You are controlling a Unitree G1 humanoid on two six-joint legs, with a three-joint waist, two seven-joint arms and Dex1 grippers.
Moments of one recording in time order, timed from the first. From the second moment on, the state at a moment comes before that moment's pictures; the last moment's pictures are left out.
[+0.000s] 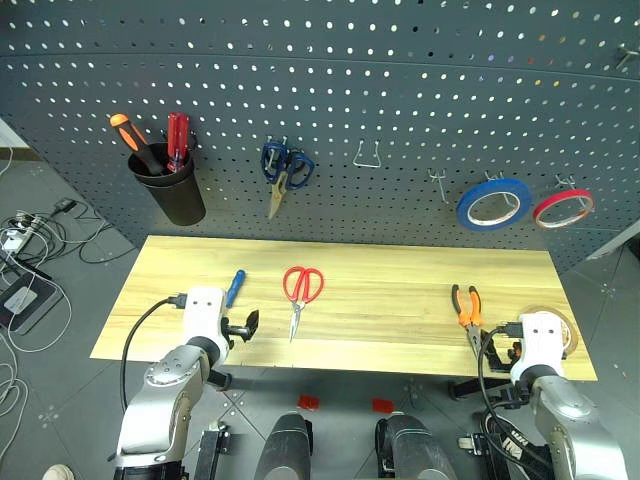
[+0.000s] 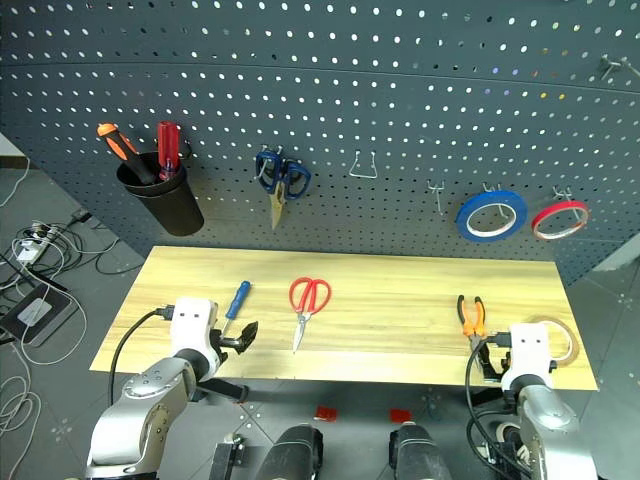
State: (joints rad) left arm 0.05 0.31 0.17 -0.31 -0.18 0.73 -0.23; right arm 0.21 -0.25 -0.23 -0.34 0.10 0.61 0.13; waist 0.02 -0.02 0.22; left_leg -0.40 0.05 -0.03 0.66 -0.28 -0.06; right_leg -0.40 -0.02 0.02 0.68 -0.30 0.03
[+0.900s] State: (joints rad) left arm 0.06 0.32 0.16 -0.31 -0.18 0.73 -0.23; right arm 0.22 -0.24 -0.23 -0.34 0.10 0.62 0.13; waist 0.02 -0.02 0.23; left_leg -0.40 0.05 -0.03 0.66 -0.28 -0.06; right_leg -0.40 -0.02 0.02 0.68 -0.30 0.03
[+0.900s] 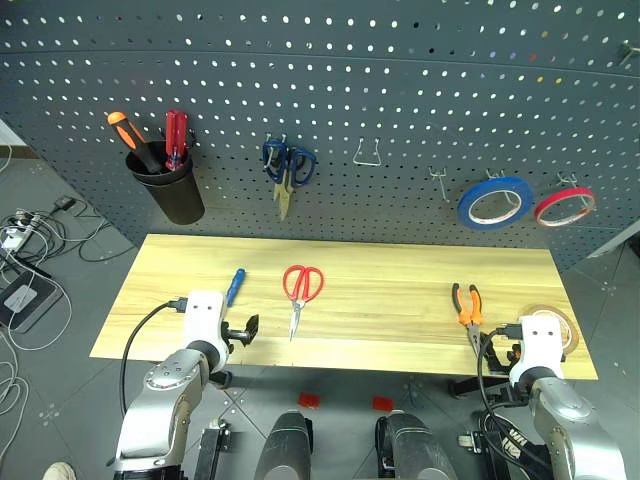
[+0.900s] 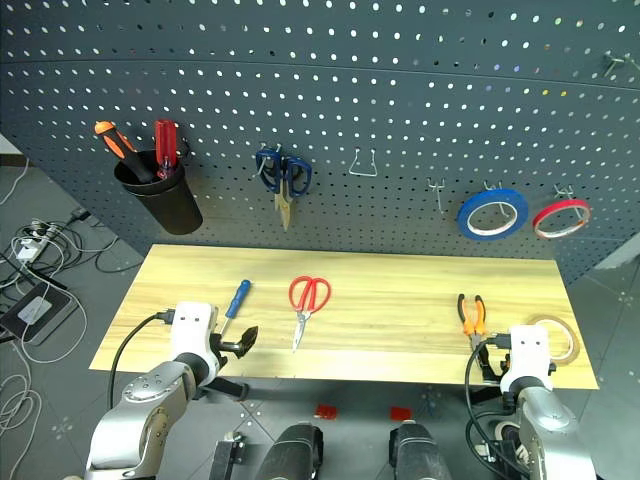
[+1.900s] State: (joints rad) left arm -0.81 0.12 -0.35 0.50 -0.18 -0.04 -1.13; right arm -0.05 -0.43 -0.34 -0.21 0.15 0.71 0.20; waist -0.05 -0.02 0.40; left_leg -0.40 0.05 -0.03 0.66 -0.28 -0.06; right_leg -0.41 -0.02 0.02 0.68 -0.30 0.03
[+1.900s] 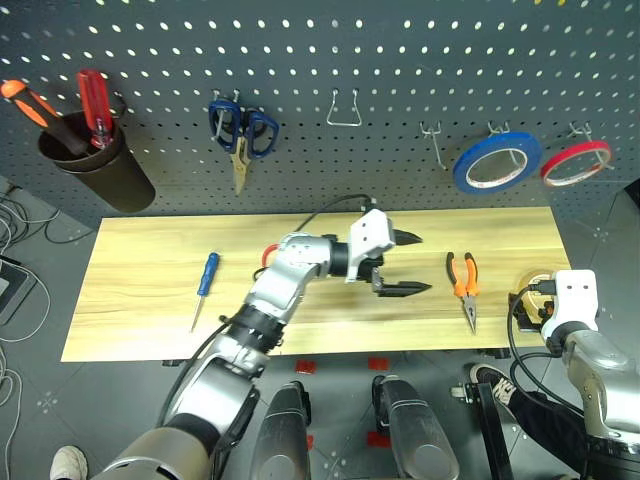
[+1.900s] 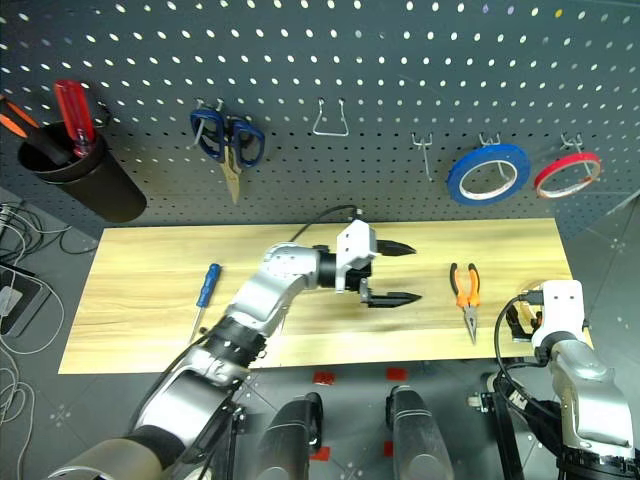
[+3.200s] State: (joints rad) left arm -1.01 -0.05 -0.27 0.93 -0.06 -0.40 -1.22; right arm -0.17 -0.46 -0.28 0.00 0.13 0.61 0.19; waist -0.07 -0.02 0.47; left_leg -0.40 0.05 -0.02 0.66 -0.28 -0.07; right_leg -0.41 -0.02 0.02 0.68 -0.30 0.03
